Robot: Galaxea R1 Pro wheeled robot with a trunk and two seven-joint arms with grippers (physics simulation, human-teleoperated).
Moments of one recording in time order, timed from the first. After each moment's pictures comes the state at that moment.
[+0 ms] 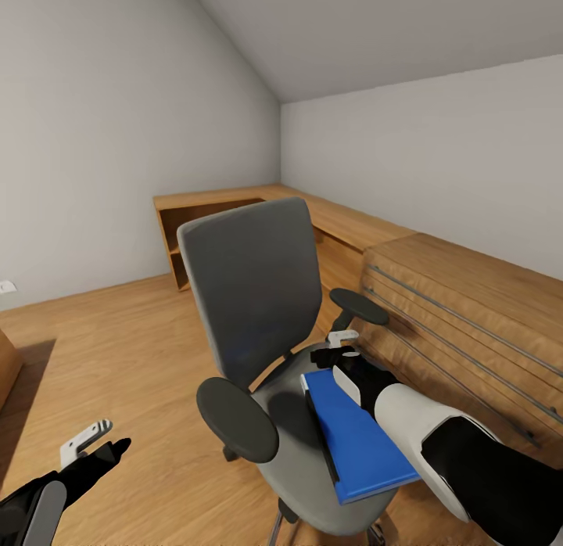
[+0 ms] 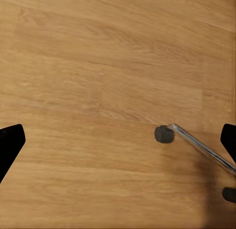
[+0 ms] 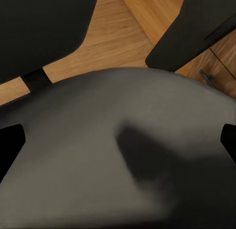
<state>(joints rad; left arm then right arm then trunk) -0.16 0.08 0.42 -1.38 0.48 0.71 0.15 -1.05 0.12 0.57 -0.17 -0.47 0.14 -0.14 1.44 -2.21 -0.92</state>
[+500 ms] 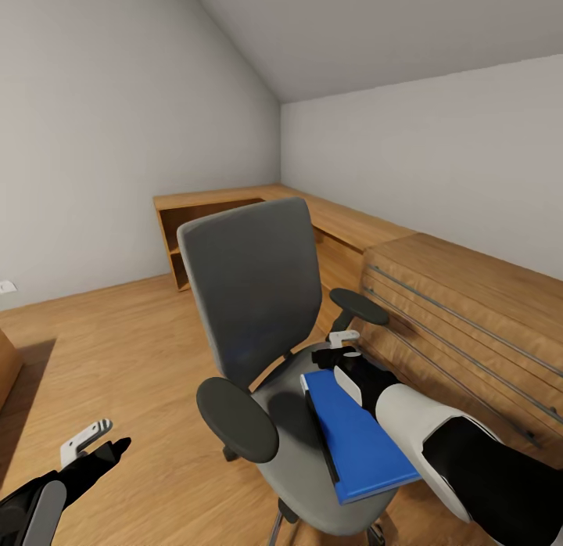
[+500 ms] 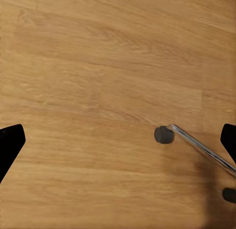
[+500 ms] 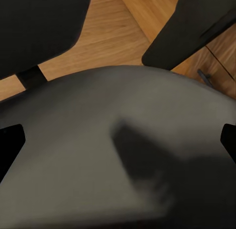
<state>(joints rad) -0.16 0.08 0.41 -1.38 0.48 0.71 0.15 -1.05 0.11 0.57 -0.17 -0.47 0.14 -0.14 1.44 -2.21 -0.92</state>
